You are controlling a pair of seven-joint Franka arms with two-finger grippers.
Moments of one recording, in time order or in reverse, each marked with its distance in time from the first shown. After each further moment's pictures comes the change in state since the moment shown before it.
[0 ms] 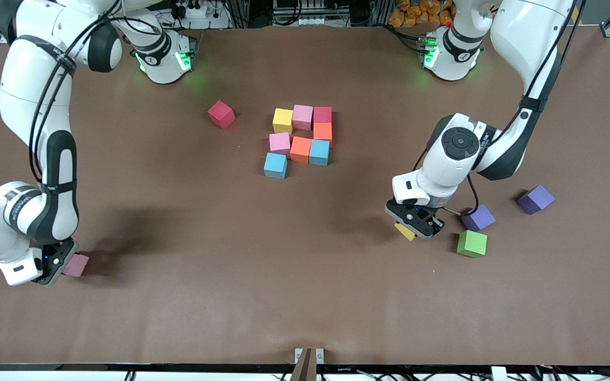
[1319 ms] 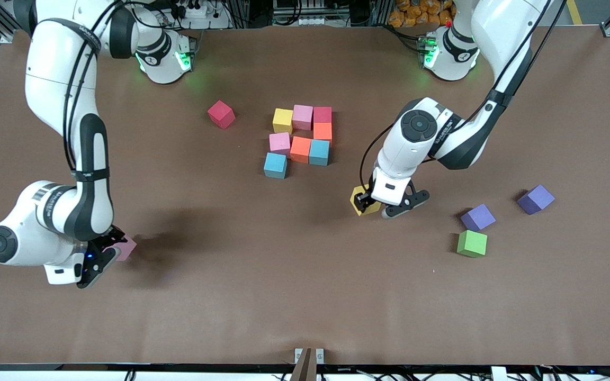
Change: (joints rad) left arm 0.008 0.018 -0.175 0.005 -0.007 -0.059 -1.347; right arm 0.175 -0.056 -0.015 0.011 0.003 -0.302 0.521
